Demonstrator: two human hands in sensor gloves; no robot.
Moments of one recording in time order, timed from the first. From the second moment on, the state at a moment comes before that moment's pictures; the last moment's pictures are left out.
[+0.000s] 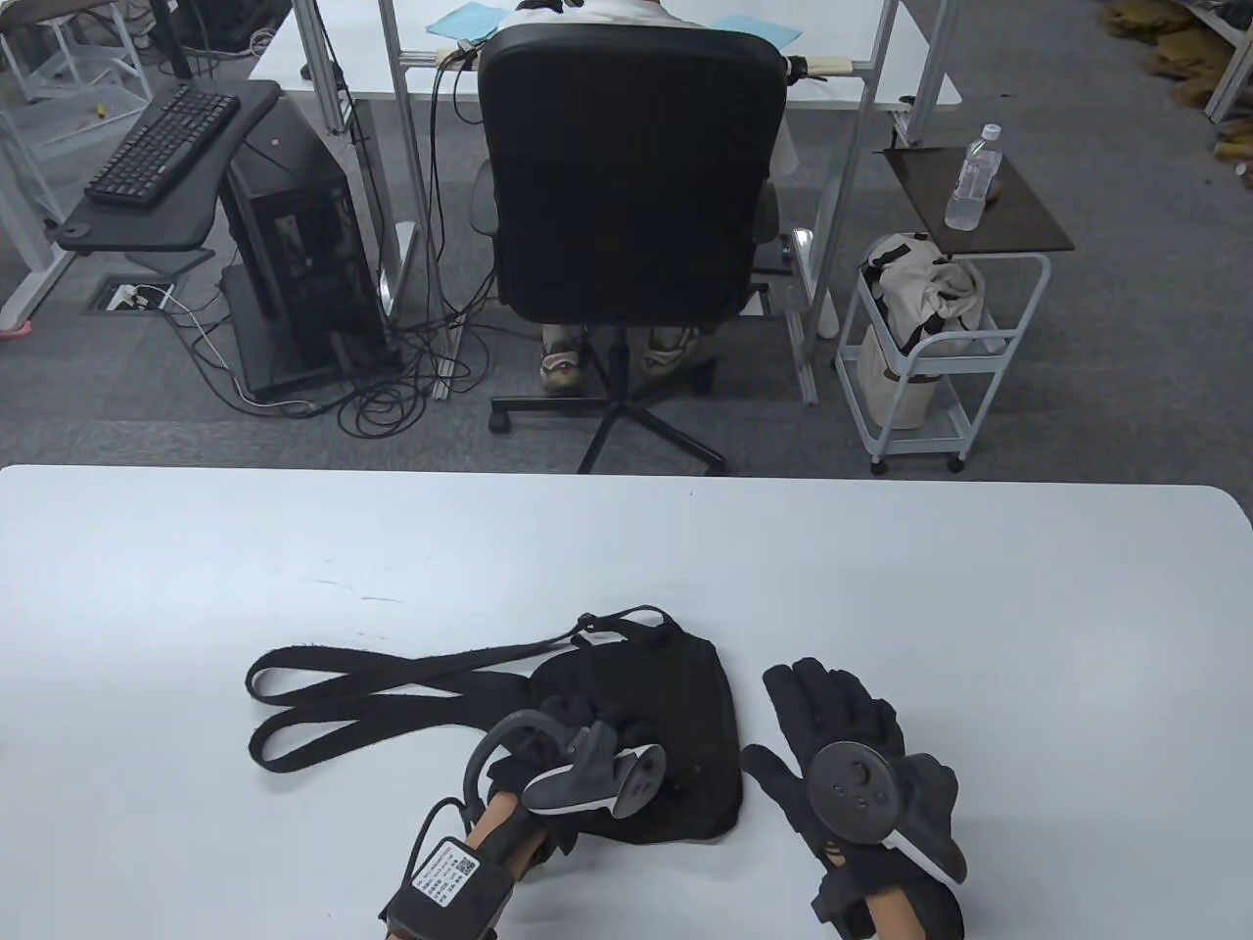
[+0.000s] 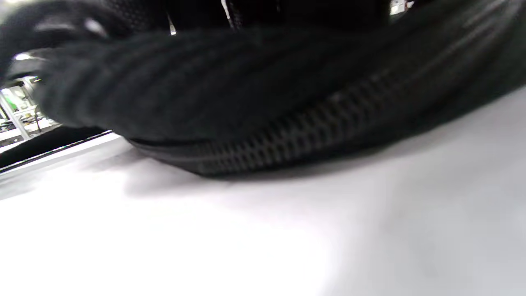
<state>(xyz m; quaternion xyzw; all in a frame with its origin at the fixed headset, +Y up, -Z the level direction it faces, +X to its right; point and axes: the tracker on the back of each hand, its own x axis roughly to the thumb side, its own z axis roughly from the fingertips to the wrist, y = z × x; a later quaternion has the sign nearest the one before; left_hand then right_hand) -0.056 -0.773 -0.354 -0.04 -0.25 -0.17 0.95 0.172 -0.684 -0.299 0.13 -0.08 0.97 0.16</state>
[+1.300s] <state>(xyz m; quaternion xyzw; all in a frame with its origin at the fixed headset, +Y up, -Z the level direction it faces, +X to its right) -0.115 -0.741 -0.306 0.06 -0.20 0.08 0.98 0.049 -0.736 -0.326 0.21 0.09 0.97 0.08</state>
